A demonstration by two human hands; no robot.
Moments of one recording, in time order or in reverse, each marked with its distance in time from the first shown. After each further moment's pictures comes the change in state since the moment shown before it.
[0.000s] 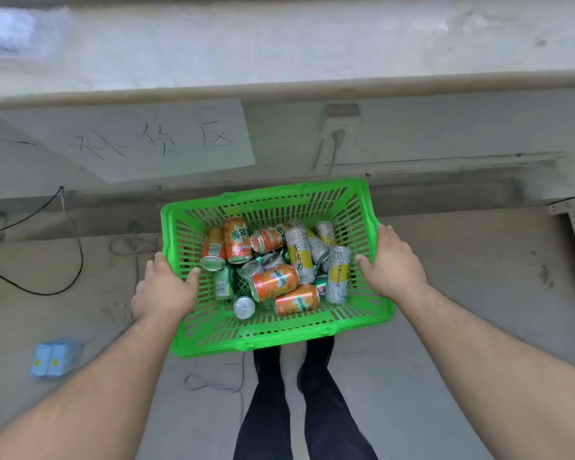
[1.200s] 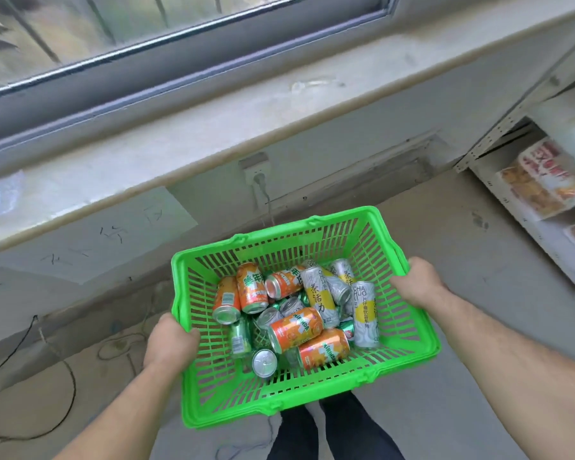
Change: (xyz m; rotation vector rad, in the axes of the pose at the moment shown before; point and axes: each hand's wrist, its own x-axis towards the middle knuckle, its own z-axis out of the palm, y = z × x) left_hand -0.069 0.052 -0.065 -0.074 -0.102 0.244; right_hand -0.139 0.104 -0.048 0.572 0.125 0.594
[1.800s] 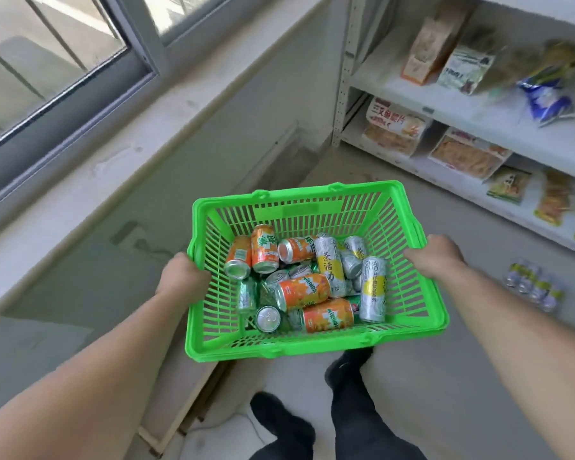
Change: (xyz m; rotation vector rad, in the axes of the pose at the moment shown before) left_hand -0.103 0.316 0.057 0.304 -0.062 0.569; right_hand -0.026 0.253 -0.155 0.374 0.249 0.373
